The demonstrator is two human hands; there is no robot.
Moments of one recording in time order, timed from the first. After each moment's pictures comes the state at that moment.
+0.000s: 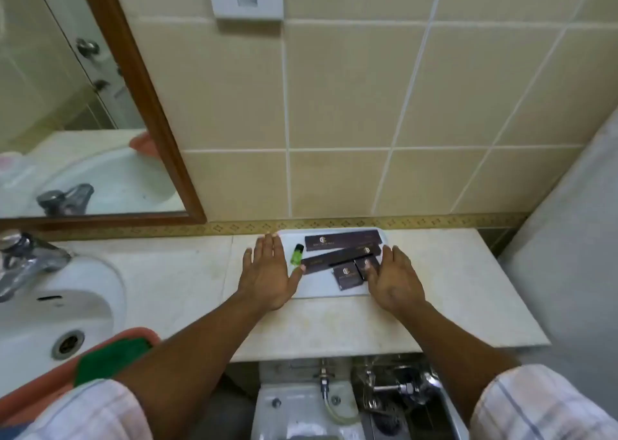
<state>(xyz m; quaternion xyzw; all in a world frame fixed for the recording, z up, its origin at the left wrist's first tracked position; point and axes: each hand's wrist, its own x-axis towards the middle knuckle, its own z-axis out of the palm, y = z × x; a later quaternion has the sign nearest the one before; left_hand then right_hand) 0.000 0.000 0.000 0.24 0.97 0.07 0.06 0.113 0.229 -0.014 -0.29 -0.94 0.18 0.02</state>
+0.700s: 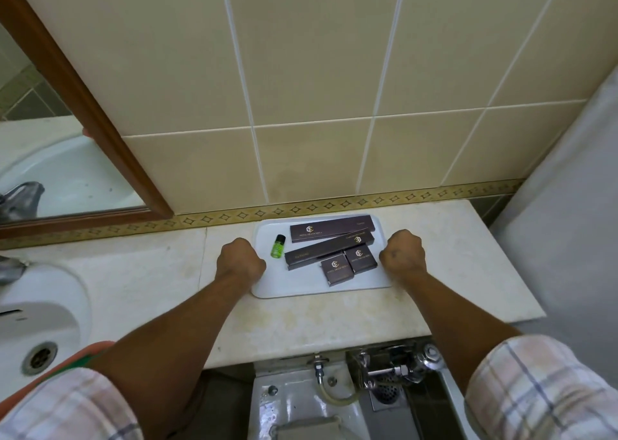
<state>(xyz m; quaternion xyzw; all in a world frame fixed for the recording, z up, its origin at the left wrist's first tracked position) -0.046 0.026 -0.018 0.01 0.97 0.17 0.16 0.092 0.278 -0.015 -0.46 -0.83 0.31 0.04</state>
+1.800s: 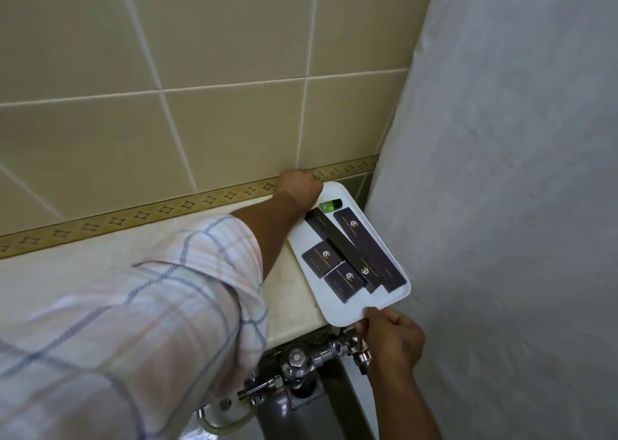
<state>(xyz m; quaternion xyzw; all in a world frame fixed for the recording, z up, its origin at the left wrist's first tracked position) 0.034 0.422 -0.014 0.55 0.83 -0.11 -0.04 0.301 0.350 -0.048 -0.70 -0.35 0.54 0.31</state>
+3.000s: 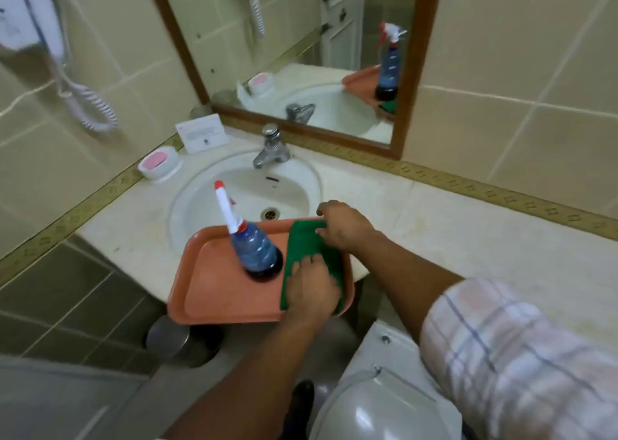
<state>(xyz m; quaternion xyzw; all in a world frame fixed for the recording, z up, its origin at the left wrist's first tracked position) 0.162 -0.224 0.021 -0.12 0.98 0.17 0.08 0.048 -0.146 0.056 0.20 -0.95 0.19 -0.14</state>
